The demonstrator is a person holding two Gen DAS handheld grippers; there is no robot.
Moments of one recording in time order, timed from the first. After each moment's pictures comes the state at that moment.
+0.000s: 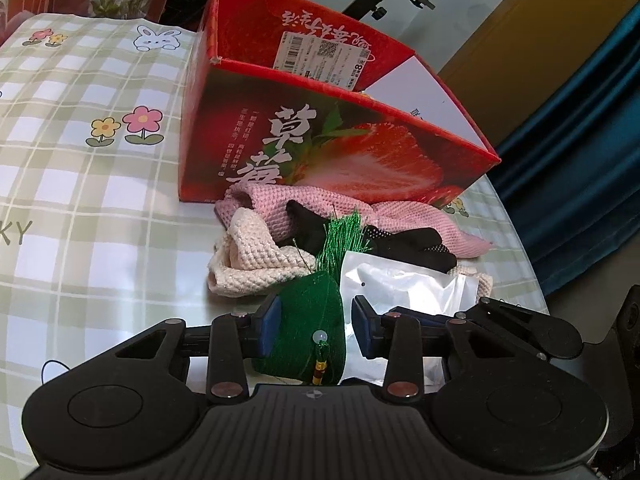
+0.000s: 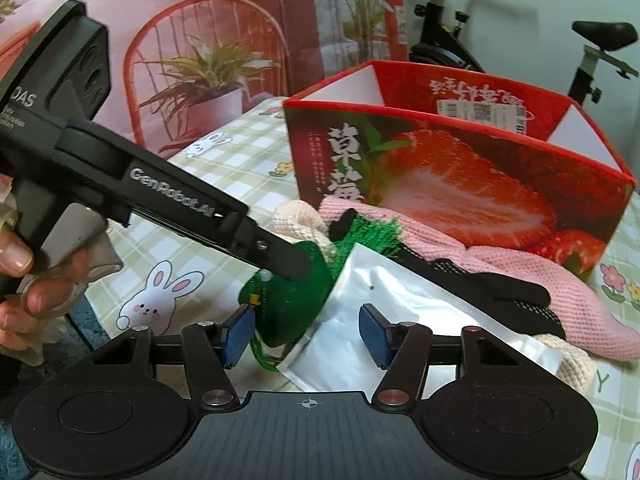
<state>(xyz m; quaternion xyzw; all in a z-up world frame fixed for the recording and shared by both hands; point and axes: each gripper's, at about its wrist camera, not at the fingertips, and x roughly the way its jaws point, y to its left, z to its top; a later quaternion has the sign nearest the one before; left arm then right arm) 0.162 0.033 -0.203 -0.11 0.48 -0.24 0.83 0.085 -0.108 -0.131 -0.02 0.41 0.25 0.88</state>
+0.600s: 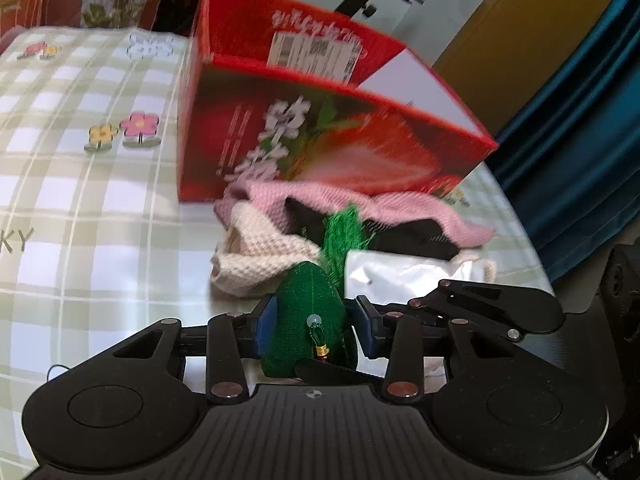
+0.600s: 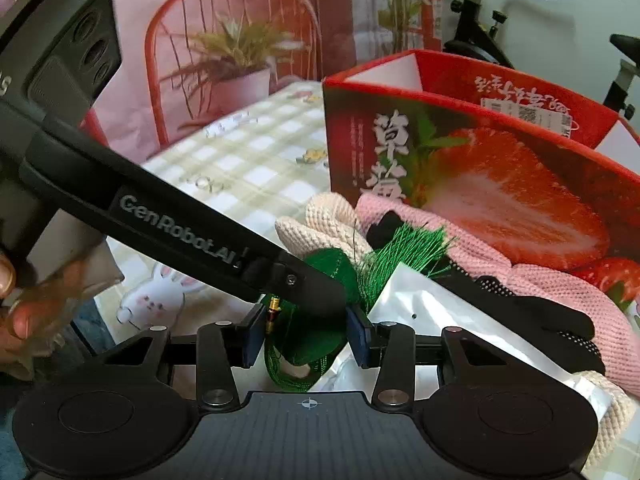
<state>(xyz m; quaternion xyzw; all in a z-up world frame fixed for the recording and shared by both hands) 0.155 0.033 -0.199 -0.09 0.47 -0.25 0.84 0.100 -0.086 -0.139 -0.04 0.41 0.28 0.87</state>
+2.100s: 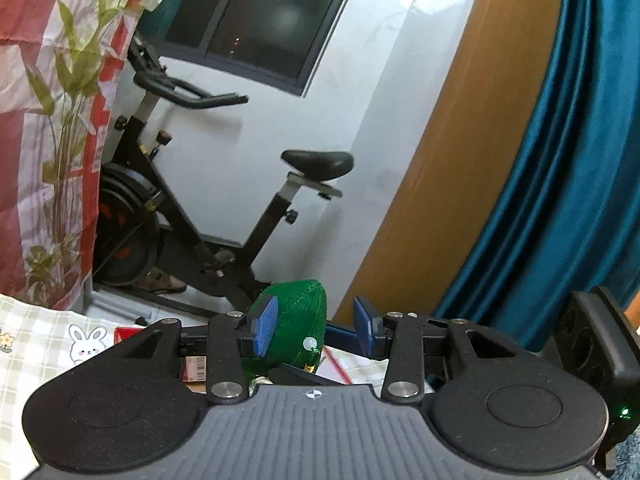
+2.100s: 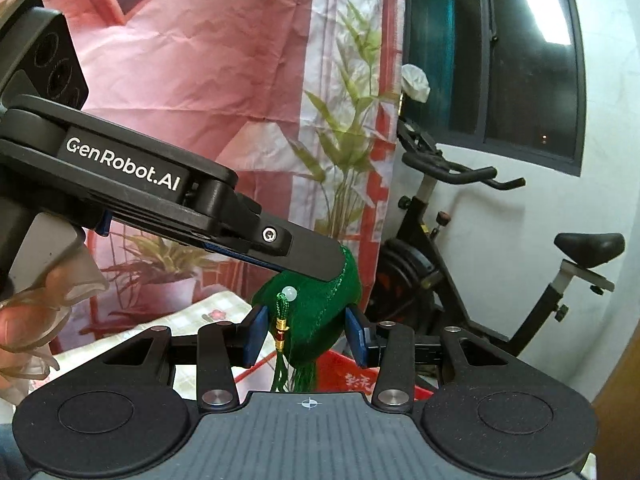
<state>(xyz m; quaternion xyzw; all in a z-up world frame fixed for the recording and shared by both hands) 0.236 -0.024 0.000 -0.09 0.23 -0.30 0.92 0.236 -0.149 0.053 -0.09 0.19 0.25 0.95</state>
